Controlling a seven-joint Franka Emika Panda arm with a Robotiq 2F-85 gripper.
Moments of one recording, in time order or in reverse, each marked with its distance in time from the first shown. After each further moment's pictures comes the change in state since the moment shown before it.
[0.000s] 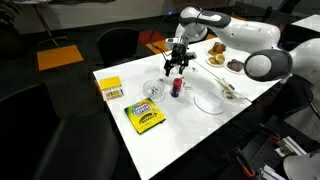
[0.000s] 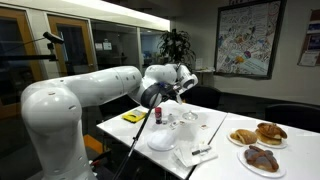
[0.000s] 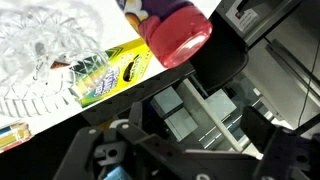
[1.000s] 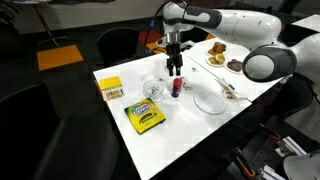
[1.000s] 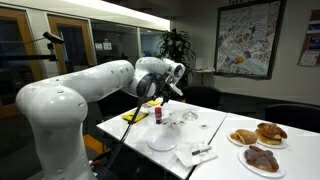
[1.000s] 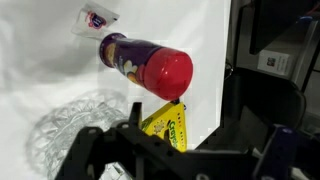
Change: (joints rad) arm 0.156 -0.090 -0.084 0.013 -0.360 0.029 0.346
